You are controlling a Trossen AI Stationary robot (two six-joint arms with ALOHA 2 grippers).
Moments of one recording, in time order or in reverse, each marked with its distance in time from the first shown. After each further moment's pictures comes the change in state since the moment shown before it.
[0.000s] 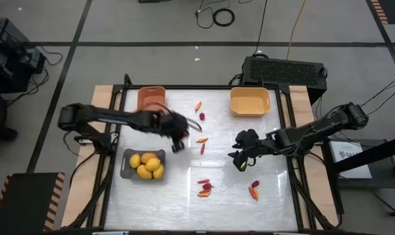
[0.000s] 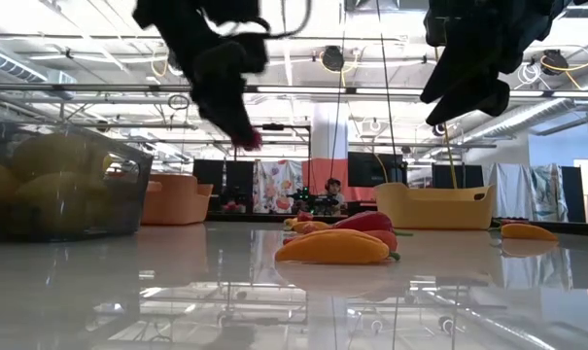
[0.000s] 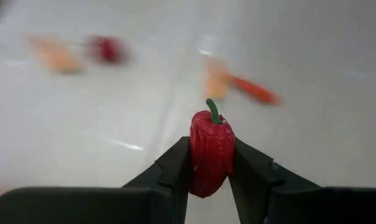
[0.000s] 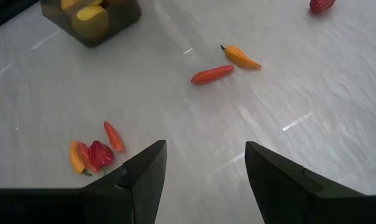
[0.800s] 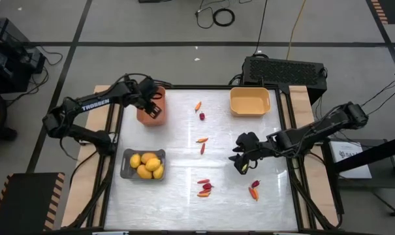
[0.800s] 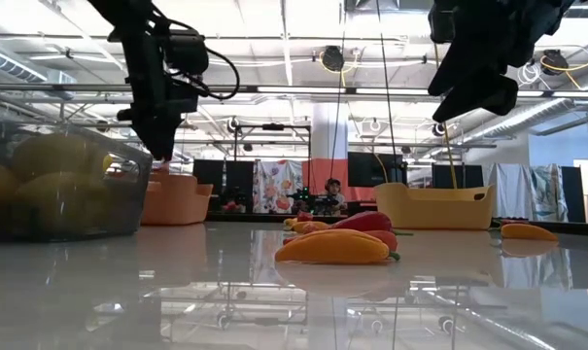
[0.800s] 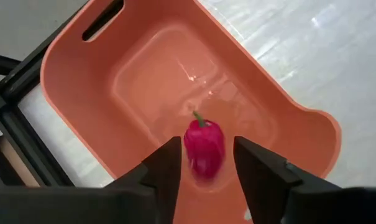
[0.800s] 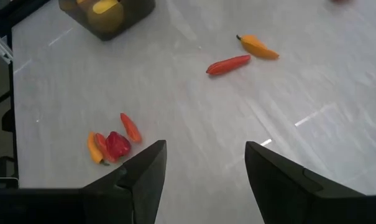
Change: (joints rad) left arm 0.543 -0.176 -0.069 -0.366 -0.053 -0.061; right arm 0.036 0.000 0.000 0.005 -0.026 0.047
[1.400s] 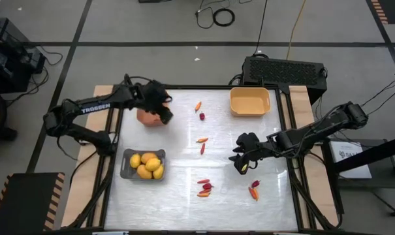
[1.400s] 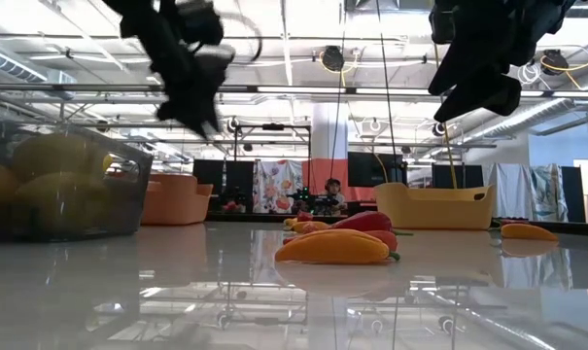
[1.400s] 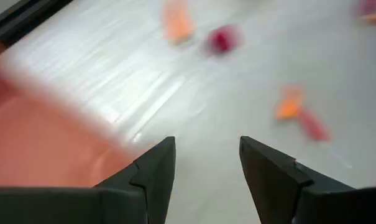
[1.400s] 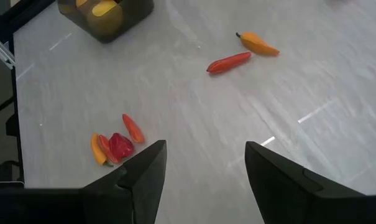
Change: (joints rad) left arm -0.180 0.000 0.032 0.251 0.254 -0.082; right arm 0.004 0.000 0.000 -0.001 0.005 0.031
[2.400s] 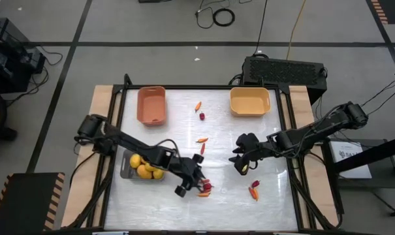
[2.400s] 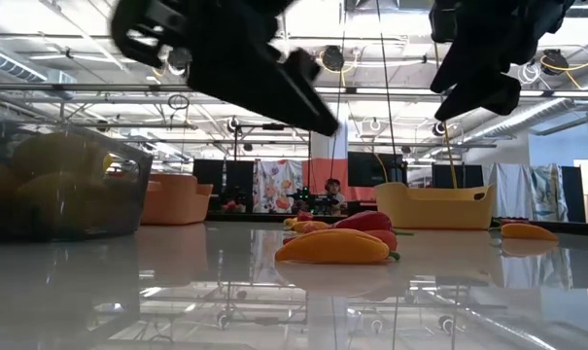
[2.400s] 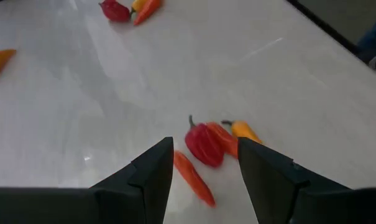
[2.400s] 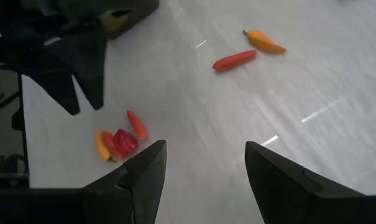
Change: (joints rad) left arm -0.753 0.513 0.093 0.656 -0.008 0.525; right arm 0.001 0.000 0.000 0.007 -0.029 -0.026
